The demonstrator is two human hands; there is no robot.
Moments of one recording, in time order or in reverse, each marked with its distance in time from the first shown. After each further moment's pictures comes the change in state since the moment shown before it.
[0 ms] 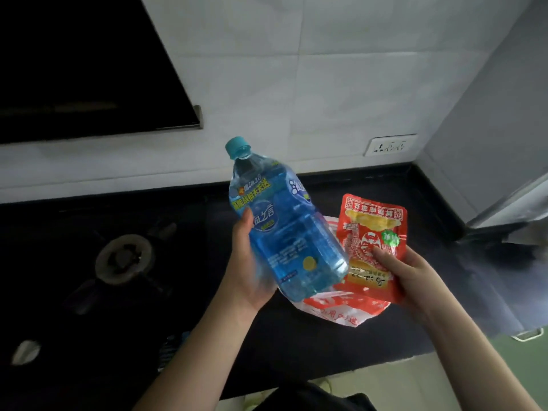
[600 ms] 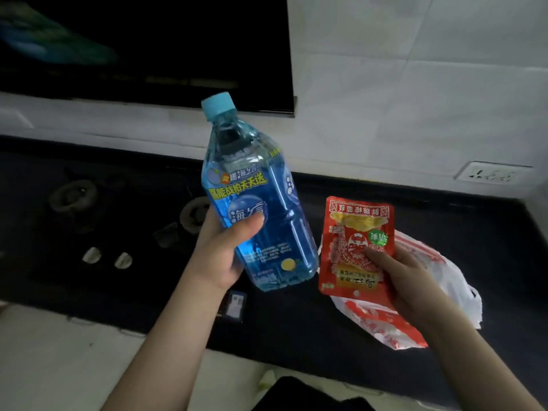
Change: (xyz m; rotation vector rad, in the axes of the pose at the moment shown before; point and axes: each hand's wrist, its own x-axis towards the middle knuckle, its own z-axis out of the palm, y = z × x) left_hand -0.091 0.065 -0.024 0.362 0.203 0.457; right_hand 0.004 0.002 0.085 -0.107 -0.326 0.077
